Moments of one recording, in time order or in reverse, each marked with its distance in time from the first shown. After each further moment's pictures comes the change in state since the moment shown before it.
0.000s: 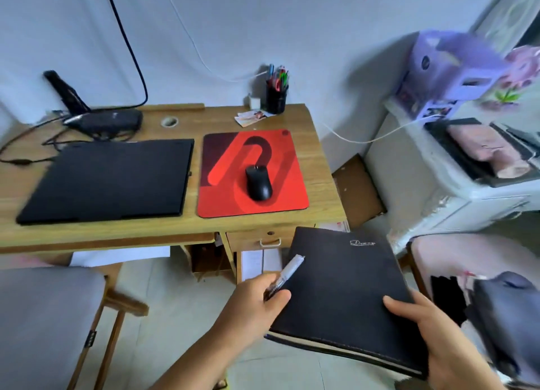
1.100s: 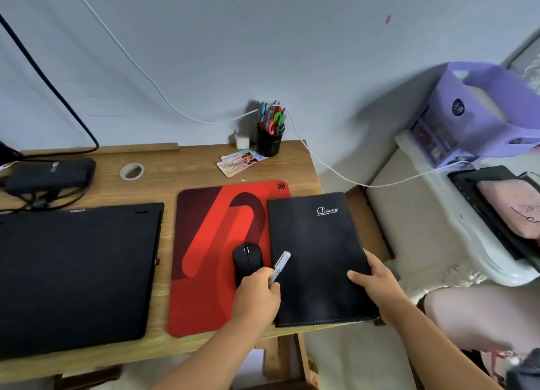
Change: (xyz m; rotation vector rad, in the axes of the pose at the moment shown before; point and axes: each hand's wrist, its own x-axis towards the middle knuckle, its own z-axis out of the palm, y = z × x) left_hand 0.262 0.025 -0.051 0.147 0.105 -0.176; right_hand 0.247 -0.151 0.084 -0.414 0.115 -0.162
